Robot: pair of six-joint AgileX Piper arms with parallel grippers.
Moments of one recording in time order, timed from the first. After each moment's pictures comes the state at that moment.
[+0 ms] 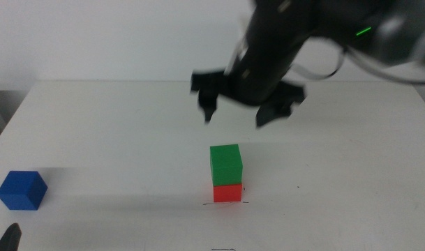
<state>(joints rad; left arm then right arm) 0.01 -0.02 0.03 0.06 0.22 0.01 0.72 1.85 -1.87 -0.02 1.24 0.71</state>
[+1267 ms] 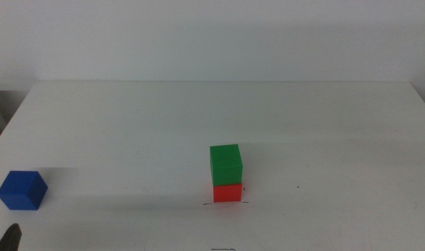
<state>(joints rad) 0.01 -0.02 0.03 0.06 0.23 0.01 0.54 0.56 -0.96 0.10 0.88 -0.04</state>
